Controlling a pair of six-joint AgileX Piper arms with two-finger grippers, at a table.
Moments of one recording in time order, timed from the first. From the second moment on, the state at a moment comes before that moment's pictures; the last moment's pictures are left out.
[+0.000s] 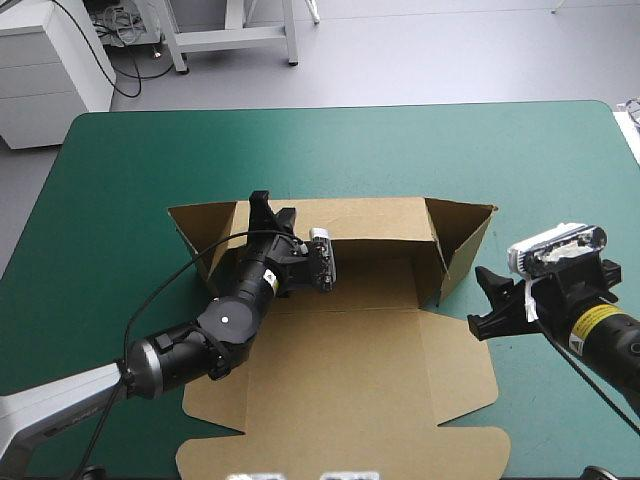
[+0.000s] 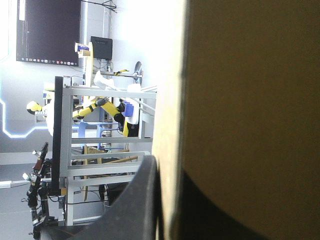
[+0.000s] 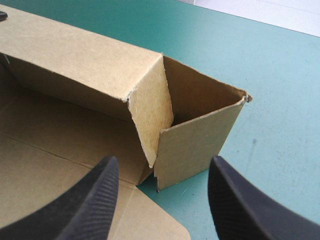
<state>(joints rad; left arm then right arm) -0.94 1.41 -0.90 1.62 0.60 -0.56 0.66 0.75 -0.98 -0.35 0.83 0.33</state>
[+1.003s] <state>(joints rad) -0.94 1.41 -0.90 1.69 0.56 -0.56 0.59 1.13 -1.41 -0.41 1.11 0.42</state>
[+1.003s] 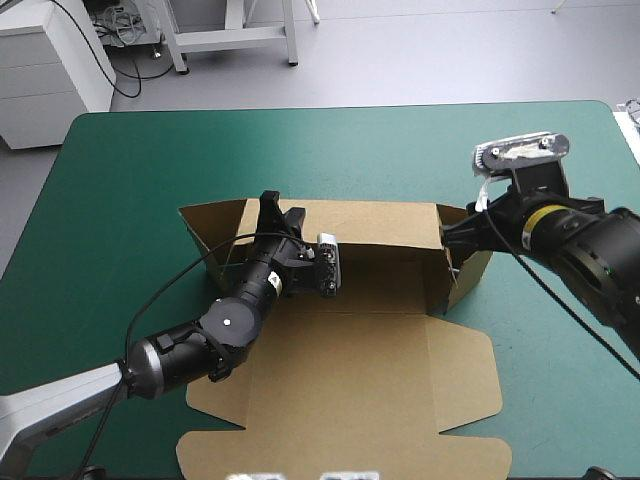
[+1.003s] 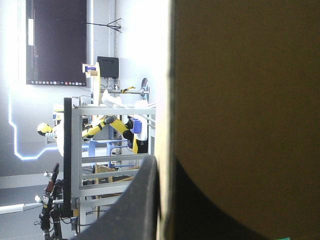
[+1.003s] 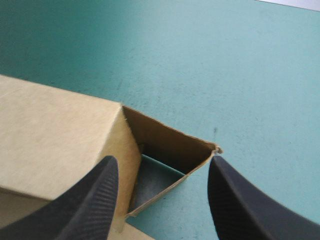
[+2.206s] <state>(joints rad) -0.94 1.41 -0.90 1.66 0.56 -0.56 0.18 1.72 -1.83 -0.12 1.15 -0.04</state>
